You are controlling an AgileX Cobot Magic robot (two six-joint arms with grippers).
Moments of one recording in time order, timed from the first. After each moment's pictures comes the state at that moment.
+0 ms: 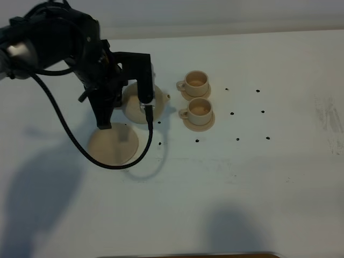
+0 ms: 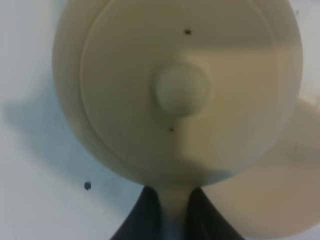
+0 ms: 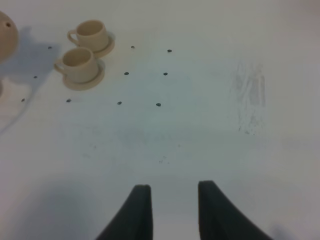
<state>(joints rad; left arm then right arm) -0.44 1.92 -1.44 0.13 0.79 0.99 0.00 0.01 -0.52 0.15 1.12 -0.10</state>
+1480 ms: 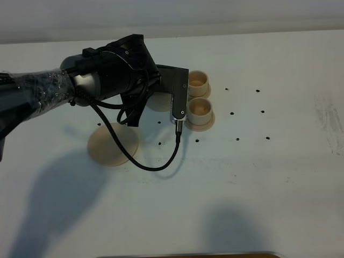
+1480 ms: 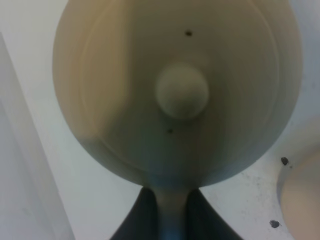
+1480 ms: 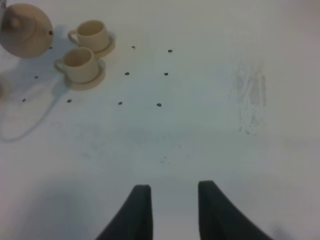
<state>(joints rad) -0.65 2.02 -1.44 0.71 0.66 0.53 0.00 0.01 -0.52 0.16 1.12 -0.10</state>
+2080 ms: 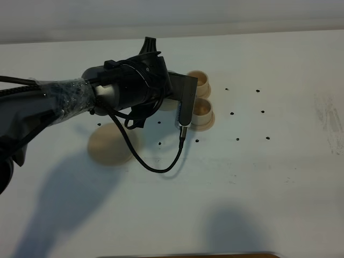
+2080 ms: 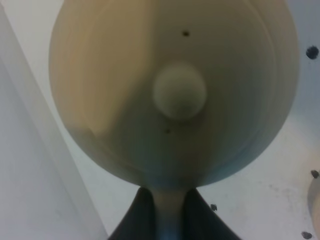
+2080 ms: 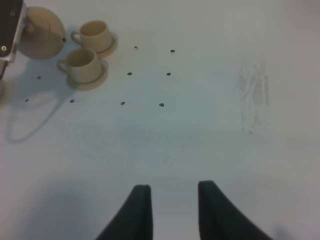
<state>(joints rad) -0.70 2.08 -1.45 0.90 0.65 0.42 0.00 0.01 -0.52 0.16 1.12 -0.10</state>
